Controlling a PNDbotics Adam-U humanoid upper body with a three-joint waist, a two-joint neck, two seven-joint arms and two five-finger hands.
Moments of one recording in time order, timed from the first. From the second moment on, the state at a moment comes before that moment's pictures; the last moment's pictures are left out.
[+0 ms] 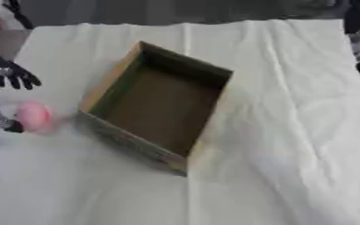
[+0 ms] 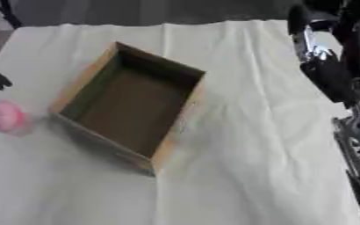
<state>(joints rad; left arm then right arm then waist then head) -0.82 0.90 -0.38 -1.32 -0.58 -0.08 -0.89 -0.37 -0.47 0.04 -1.98 0.21 0.04 -0.27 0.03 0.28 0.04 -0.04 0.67</state>
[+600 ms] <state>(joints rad) -0.83 0.86 -0.38 -1.23 -0.70 -0.14 -0.85 -0.37 -0.47 0.04 -1.98 0.21 0.04 -0.27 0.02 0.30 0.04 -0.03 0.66</state>
